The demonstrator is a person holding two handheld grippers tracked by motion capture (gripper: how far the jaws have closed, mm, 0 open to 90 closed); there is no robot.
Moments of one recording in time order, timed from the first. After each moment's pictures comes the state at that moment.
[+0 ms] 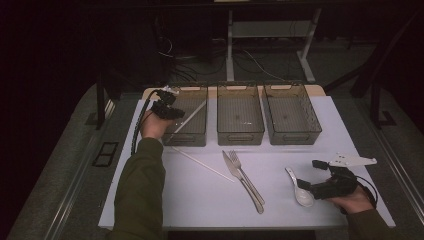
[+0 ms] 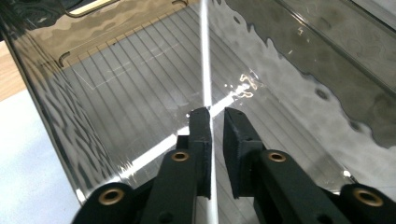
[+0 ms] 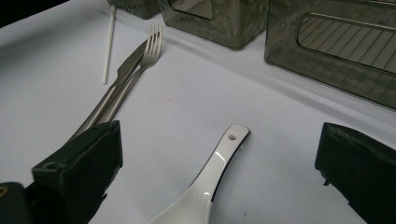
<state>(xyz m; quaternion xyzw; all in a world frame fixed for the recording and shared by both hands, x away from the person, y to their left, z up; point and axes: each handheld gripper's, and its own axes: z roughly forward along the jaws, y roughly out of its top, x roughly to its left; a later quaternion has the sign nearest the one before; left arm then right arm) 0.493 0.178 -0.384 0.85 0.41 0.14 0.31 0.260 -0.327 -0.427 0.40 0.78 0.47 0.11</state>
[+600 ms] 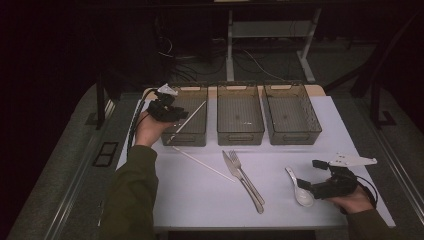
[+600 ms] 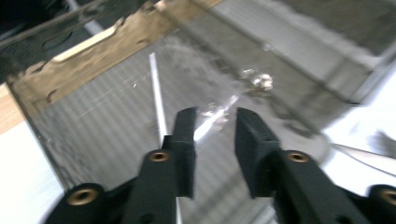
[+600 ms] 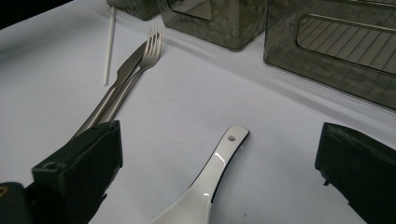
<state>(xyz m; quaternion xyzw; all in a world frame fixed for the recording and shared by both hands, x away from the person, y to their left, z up) 0.441 0.172 -0.342 0.85 0.34 0.14 0.37 0.260 -0.327 -0.427 0.40 0.78 0.47 0.11</state>
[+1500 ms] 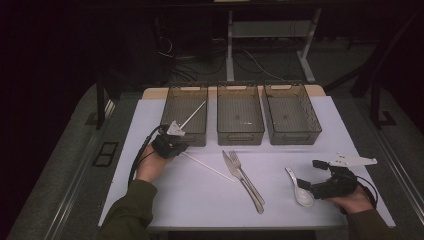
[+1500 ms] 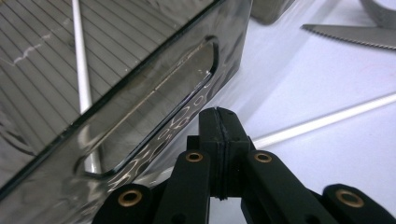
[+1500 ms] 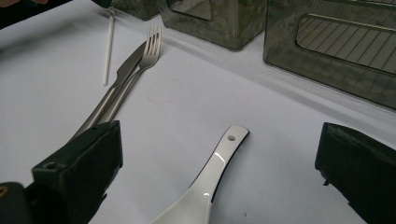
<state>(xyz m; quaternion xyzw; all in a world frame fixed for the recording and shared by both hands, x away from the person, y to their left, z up) 0.382 0.164 -0.419 0.90 0.30 0.15 0.30 0.259 -0.327 -0.427 0.40 0.78 0.47 0.11</state>
